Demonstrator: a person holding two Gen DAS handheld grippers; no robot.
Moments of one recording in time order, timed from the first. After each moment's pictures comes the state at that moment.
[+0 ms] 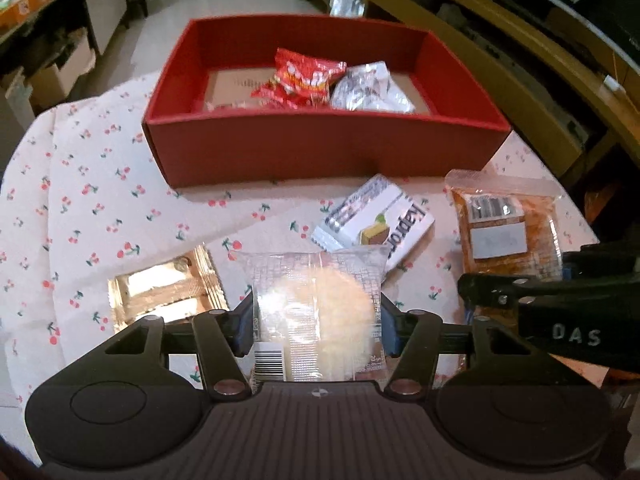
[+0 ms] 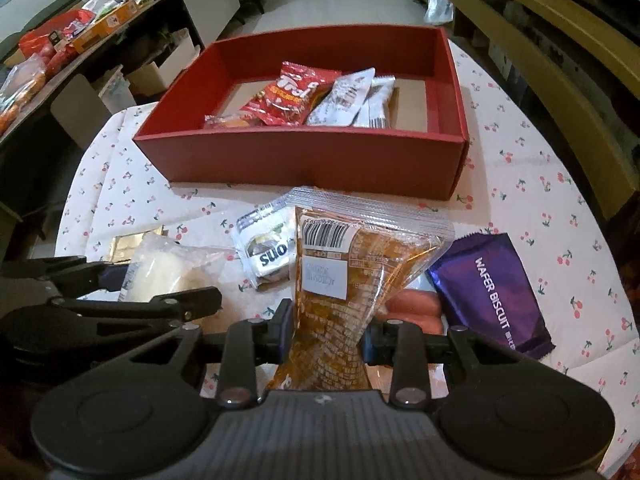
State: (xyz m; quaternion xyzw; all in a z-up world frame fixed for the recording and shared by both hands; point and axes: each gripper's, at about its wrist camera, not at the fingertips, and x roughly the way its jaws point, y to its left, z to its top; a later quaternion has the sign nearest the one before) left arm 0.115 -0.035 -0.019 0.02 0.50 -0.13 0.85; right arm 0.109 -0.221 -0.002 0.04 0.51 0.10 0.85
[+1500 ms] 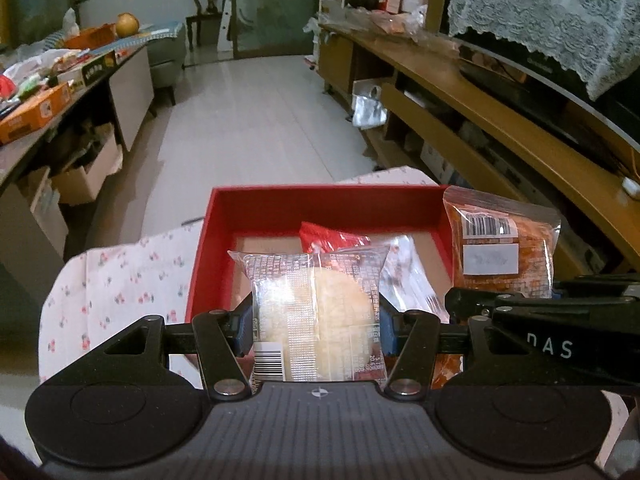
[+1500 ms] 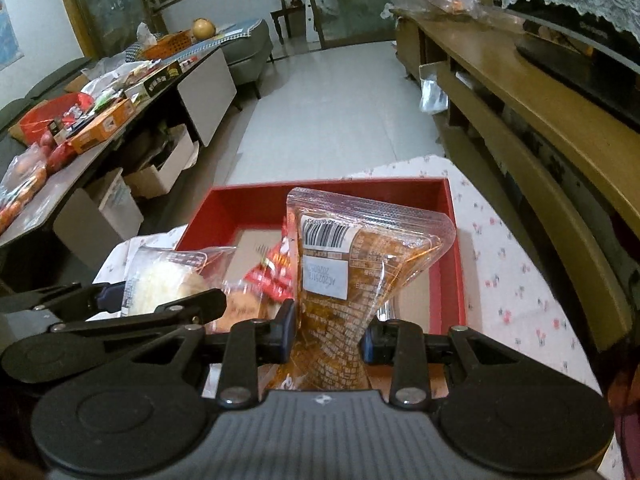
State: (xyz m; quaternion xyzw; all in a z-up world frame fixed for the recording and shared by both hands) left arm 0.195 -0.049 0.055 0.03 0.39 -0.09 0.92; right arm 0.195 -0.222 0.067 0.08 0.41 0.08 0.90
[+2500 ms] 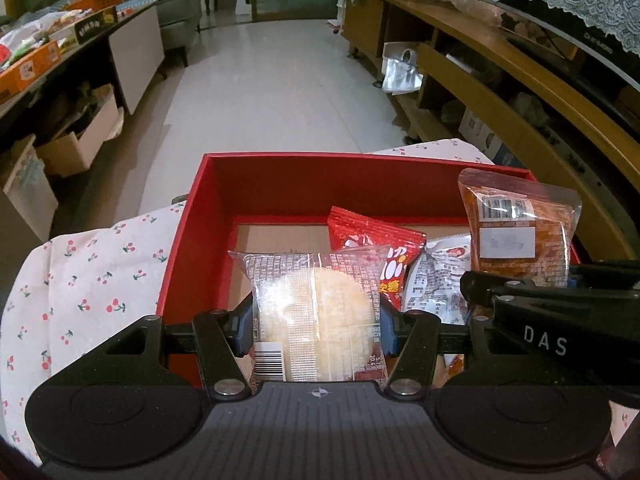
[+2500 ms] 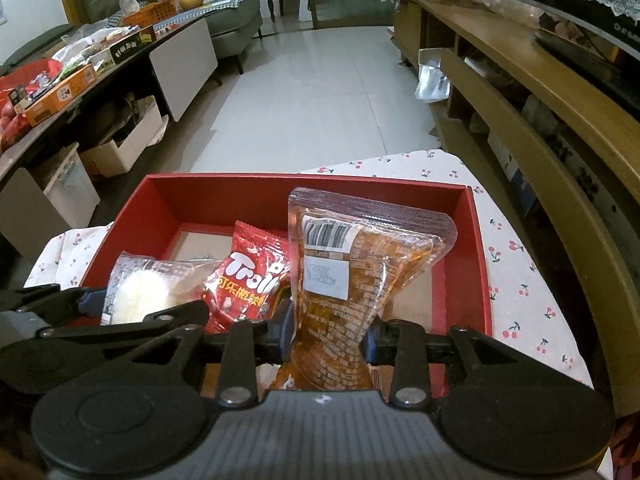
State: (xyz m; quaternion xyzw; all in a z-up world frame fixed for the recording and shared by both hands) left arm 0.258 -0.051 0.002 0.02 0.44 -0.06 0.90; right arm 0.272 -0.213 0.014 0.03 0.44 0.06 0.89
